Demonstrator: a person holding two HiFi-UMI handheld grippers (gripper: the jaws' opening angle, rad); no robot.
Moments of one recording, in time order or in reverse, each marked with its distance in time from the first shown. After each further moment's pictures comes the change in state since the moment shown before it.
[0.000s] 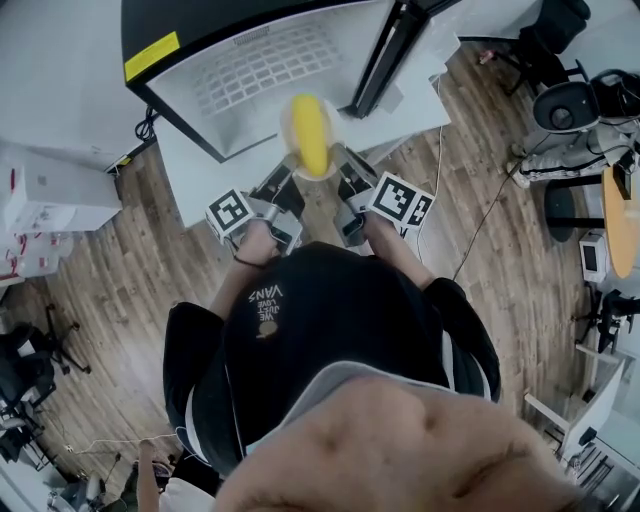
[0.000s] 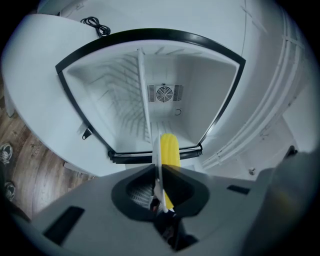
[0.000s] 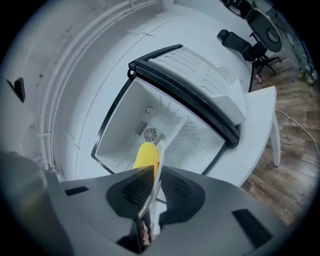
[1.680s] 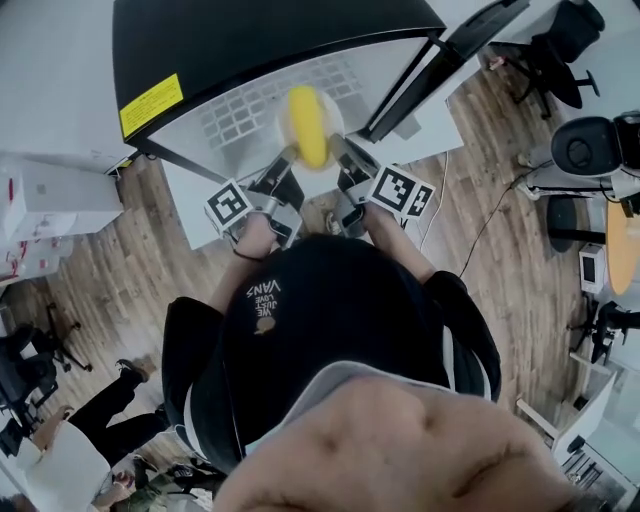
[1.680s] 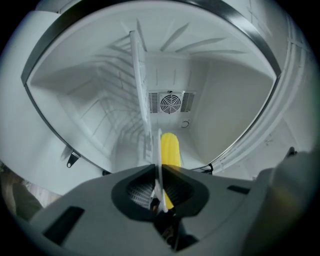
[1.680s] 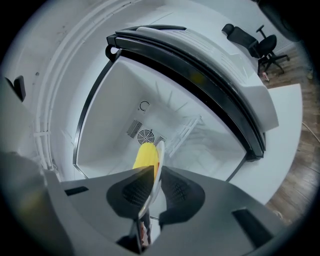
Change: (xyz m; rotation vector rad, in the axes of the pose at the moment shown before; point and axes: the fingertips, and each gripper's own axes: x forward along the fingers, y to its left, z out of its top) left arm 0.047 0.023 0.077 -0.007 -0.046 0.033; right arm 0.088 -0.015 0.039 -0.014 0.038 0.013
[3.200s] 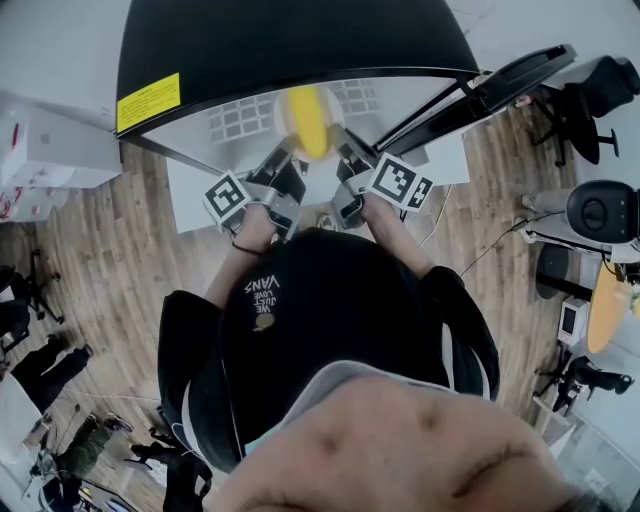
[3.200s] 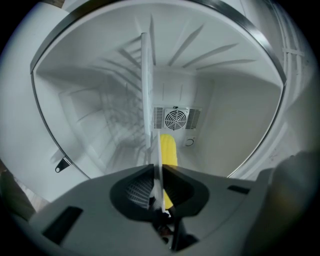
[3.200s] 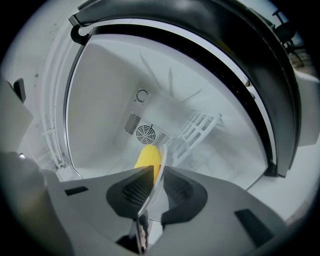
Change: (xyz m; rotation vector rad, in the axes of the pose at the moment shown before) left arm 0.027 0.002 0.035 -0.086 -0.228 0.001; right arm 0.059 -0.010 0.027 -0.022 0.161 0.096
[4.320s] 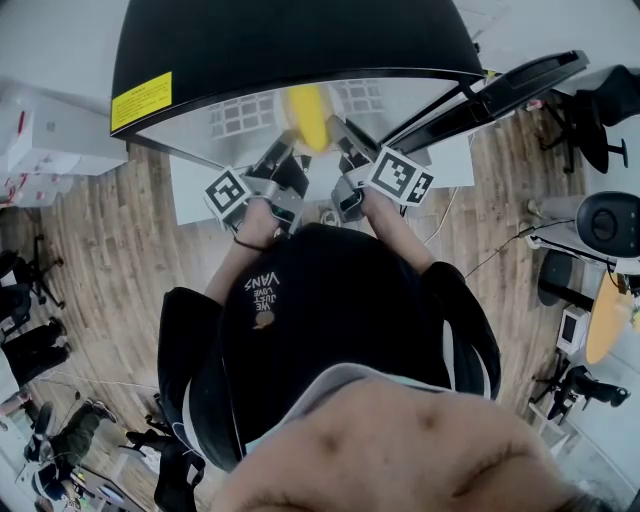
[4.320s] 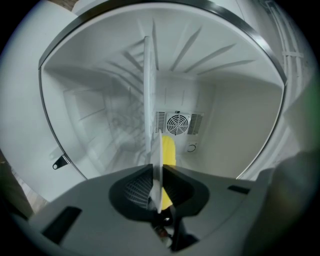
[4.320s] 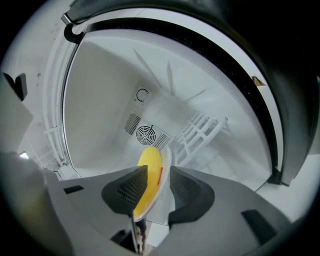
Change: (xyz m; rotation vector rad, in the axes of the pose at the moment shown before) left arm -0.001 -0.002 0.005 -0.040 -0.086 0.019; right arm 0.010 0.002 0.004 -0.021 0.014 0.026
